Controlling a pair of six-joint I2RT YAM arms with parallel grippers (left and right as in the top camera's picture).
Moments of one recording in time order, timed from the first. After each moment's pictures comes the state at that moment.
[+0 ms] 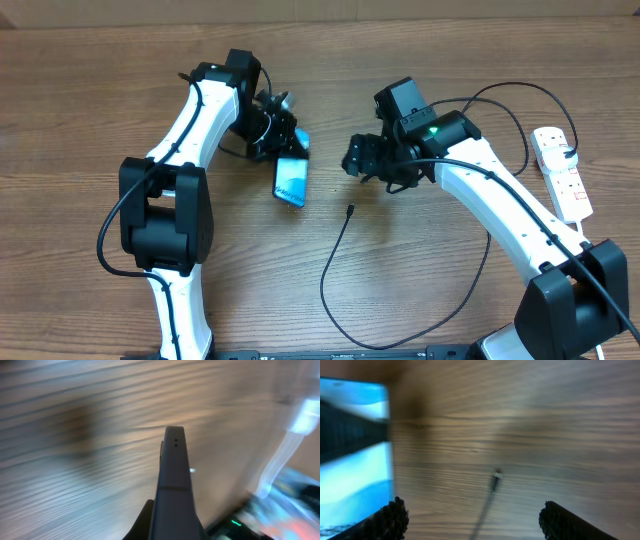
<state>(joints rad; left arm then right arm) -0.19 2.17 1.75 -1.17 0.63 -0.19 0.45 1.70 1.37 -0.90 -0.20 0.59</state>
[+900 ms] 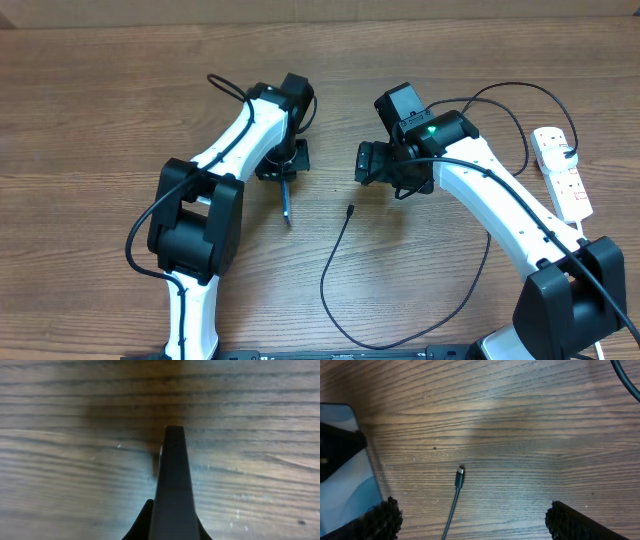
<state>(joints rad) -0.38 2.17 1.64 -1.11 -0.01 -0.50 0.45 1.71 1.37 -0.99 -0.08 0.59</state>
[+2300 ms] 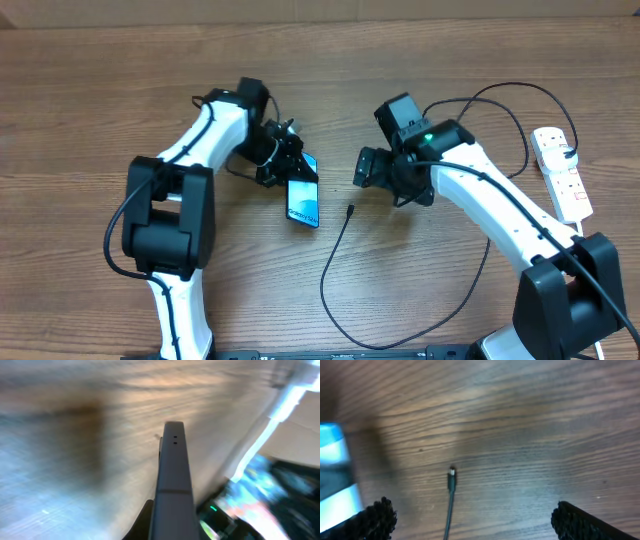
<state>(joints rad) -0.21 2.14 1.54 -1.07 0.80 -0.25 0.45 1.71 1.28 -0.92 -0.08 0.72</state>
